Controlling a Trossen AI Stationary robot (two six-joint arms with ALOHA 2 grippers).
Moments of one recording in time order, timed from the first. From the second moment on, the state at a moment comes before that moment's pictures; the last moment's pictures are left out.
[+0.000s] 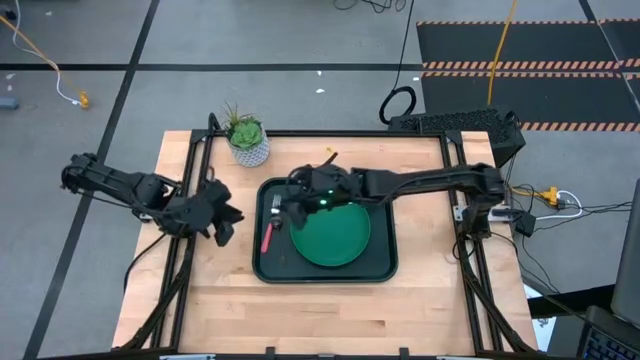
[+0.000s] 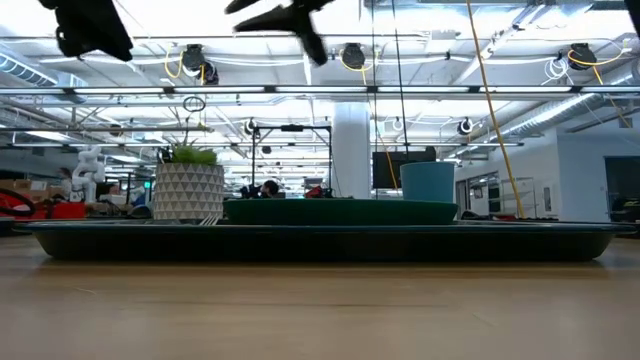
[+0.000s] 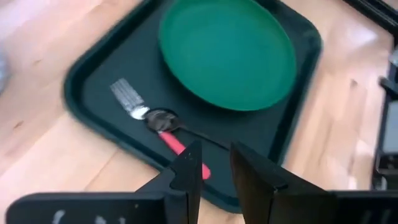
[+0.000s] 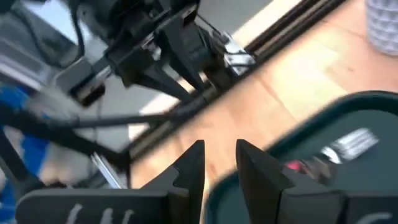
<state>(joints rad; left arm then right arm) -0.34 0.86 0.93 -0.98 -0.34 -0.84 0.01 1.82 1.59 -0.20 -0.03 0.70</state>
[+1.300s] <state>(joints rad) -0.29 1.55 0.93 -0.71 -0.34 0.00 0.20 1.54 1.56 -0.70 0.26 0.70</state>
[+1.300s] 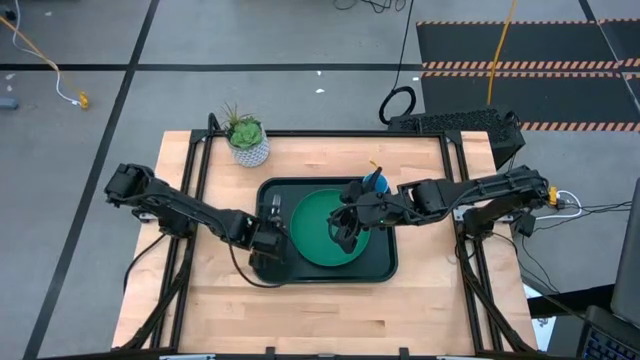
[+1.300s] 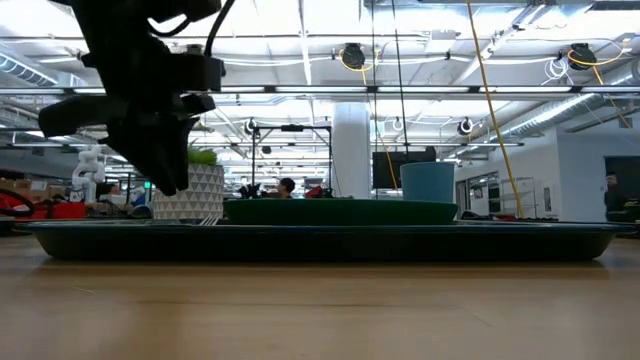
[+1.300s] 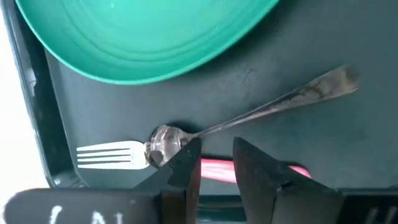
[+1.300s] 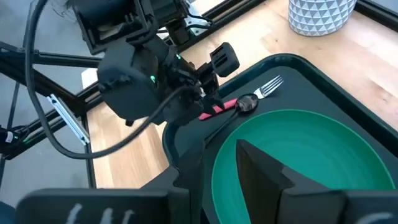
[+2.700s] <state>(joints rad) -0.26 1.58 0.83 -0.61 -0.49 -0.01 0.20 1.54 1.56 -0.71 0.29 0.78</state>
